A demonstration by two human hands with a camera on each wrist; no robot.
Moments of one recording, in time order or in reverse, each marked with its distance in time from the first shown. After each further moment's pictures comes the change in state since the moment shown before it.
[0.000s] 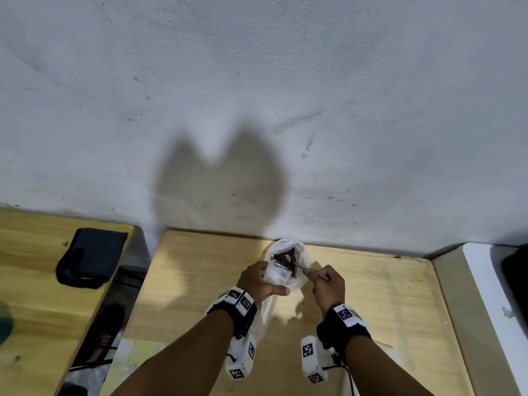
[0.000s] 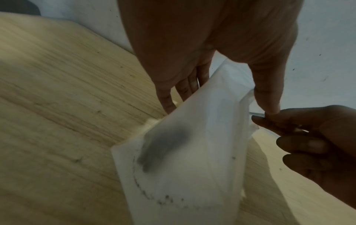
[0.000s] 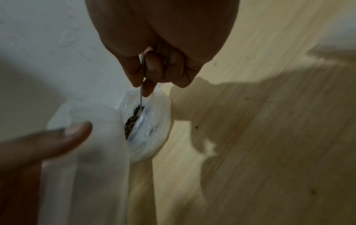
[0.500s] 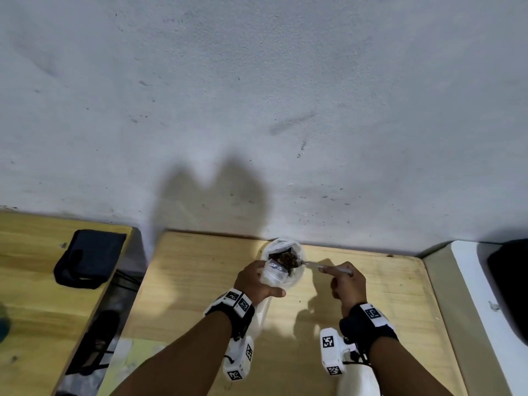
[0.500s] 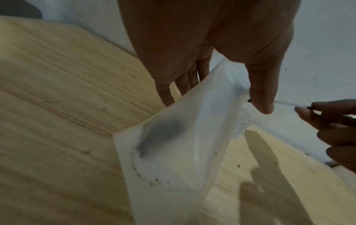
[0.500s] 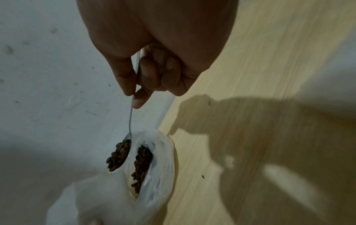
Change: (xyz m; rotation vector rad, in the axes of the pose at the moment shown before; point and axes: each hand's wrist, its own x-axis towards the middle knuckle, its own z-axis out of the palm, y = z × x) left_hand -0.015 -0.002 0.001 -0.053 0.026 0.075; right_hand -0.005 -0.023 -0.051 0.231 -0.003 0.033
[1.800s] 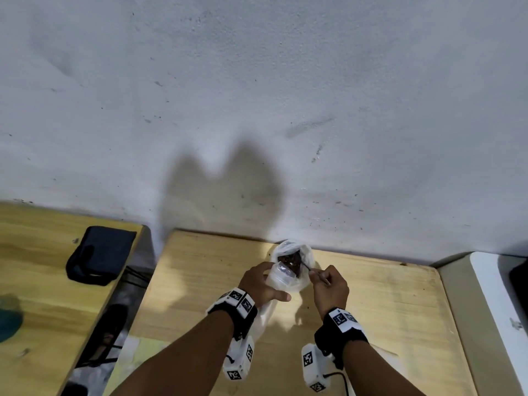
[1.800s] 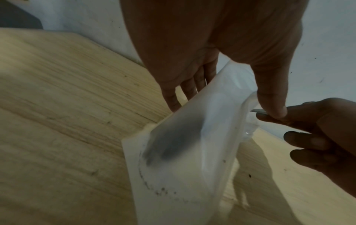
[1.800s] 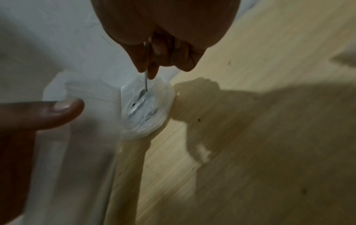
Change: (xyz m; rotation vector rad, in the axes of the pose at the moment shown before) left_hand 0.013 -0.006 -0.011 0.046 -0.053 0.046; right_hand -0.002 0.032 0.056 -0.318 0.094 -0.224
